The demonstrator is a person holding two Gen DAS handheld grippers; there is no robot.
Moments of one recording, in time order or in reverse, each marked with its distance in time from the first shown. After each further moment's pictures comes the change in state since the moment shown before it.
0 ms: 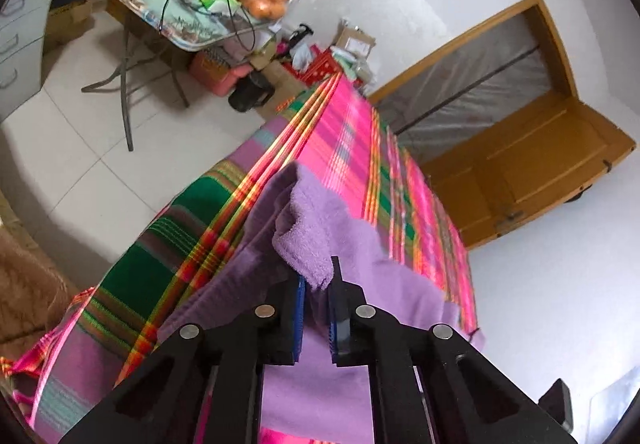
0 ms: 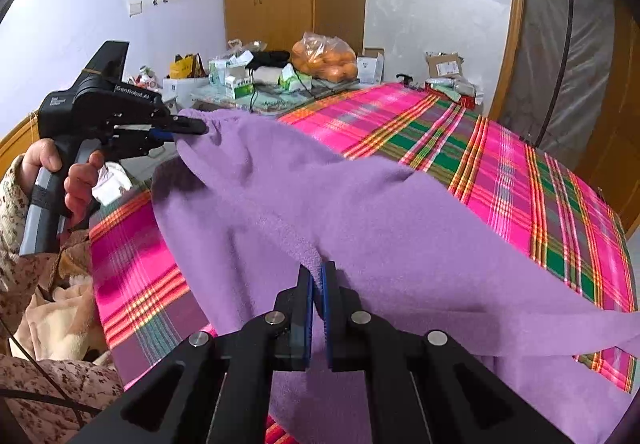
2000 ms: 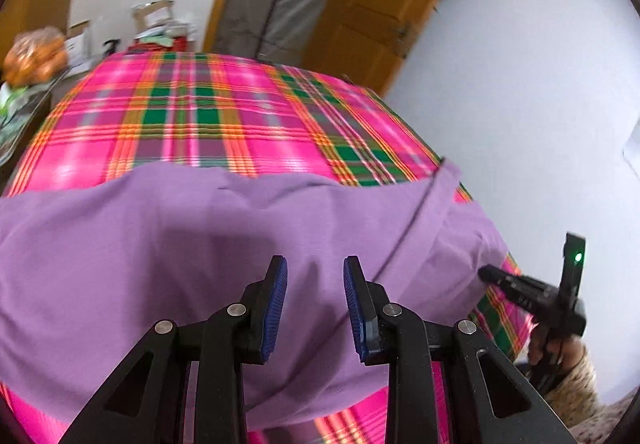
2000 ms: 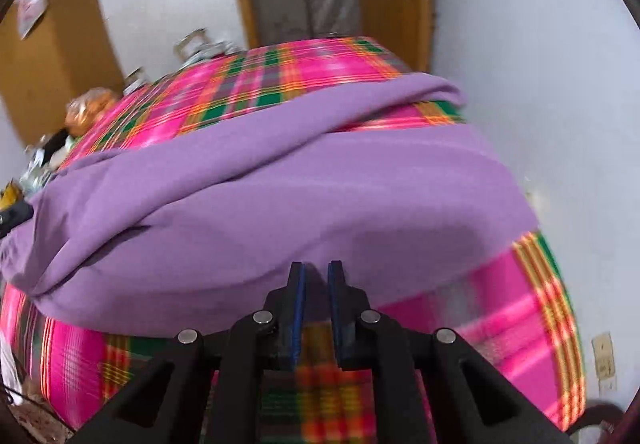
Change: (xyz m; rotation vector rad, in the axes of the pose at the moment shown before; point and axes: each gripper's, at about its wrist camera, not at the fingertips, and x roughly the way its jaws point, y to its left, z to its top) left arm 0.081 -0.187 -0.156 0.748 0.290 -0.136; right arm -0.139 -0.171 -0.204 0.731 0.061 -0.499
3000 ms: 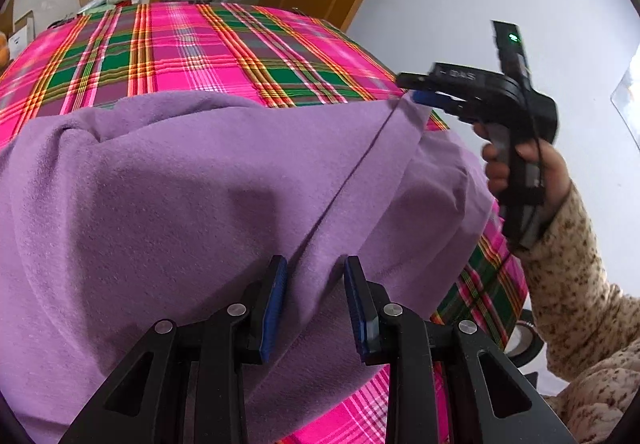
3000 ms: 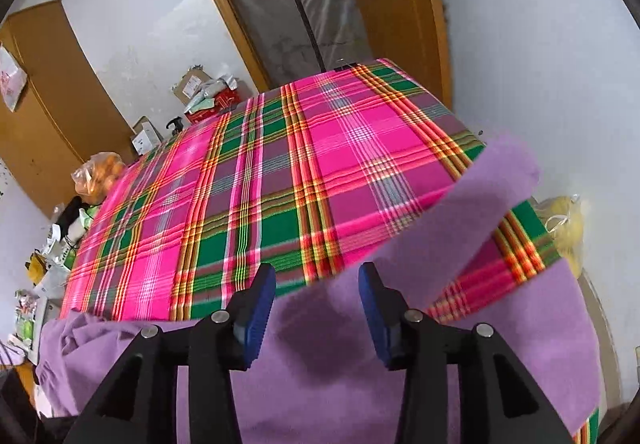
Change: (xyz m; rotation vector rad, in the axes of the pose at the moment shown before) left arm 0.058 -0.036 -0.024 0.066 0.191 -0.106; right arm 0.089 0.023 0.145 0.106 0.001 0.129
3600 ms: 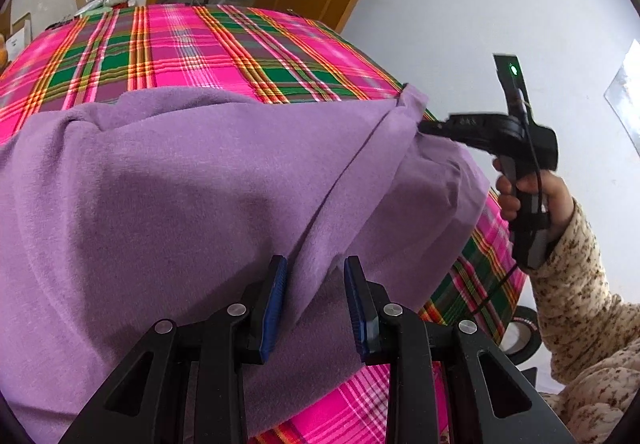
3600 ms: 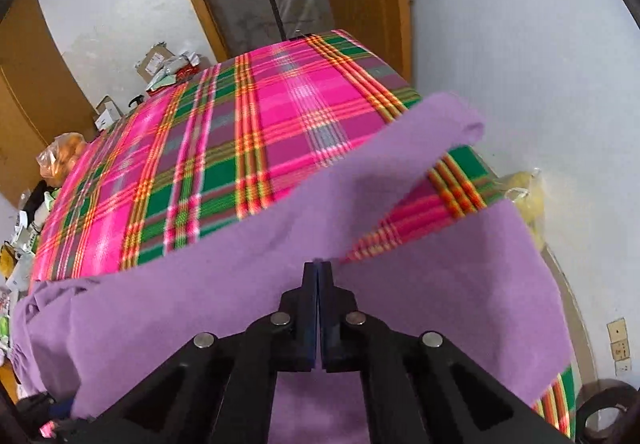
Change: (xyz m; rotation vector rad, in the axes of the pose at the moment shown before) left arm -0.008 -0.005 -0.008 0.005 -0.009 -0.003; right arm -0.021 -0.030 -0.035 0.023 0.054 -0.127
